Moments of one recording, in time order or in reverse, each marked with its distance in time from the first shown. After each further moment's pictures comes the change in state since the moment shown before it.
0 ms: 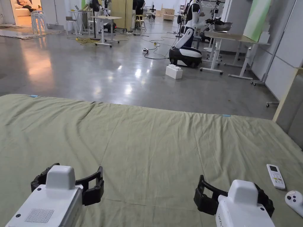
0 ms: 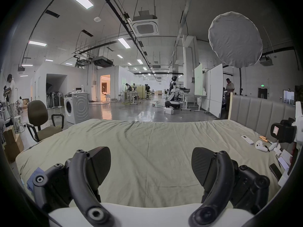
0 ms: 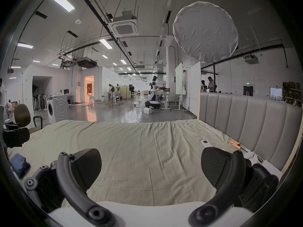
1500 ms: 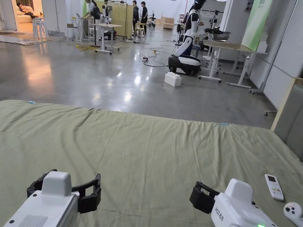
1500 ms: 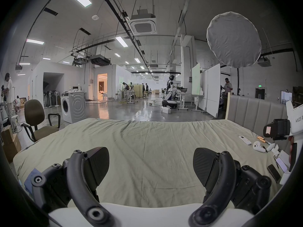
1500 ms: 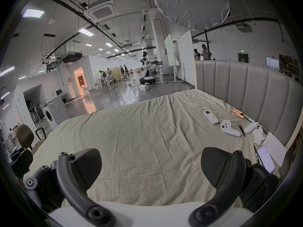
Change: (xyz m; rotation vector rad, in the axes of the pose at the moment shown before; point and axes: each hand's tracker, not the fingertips) left arm 0.002 0.002 -0.009 -0.002 -0.021 0.008; right arm 0.006 0.018 -0.033 -0.303 -0.017 -0.204
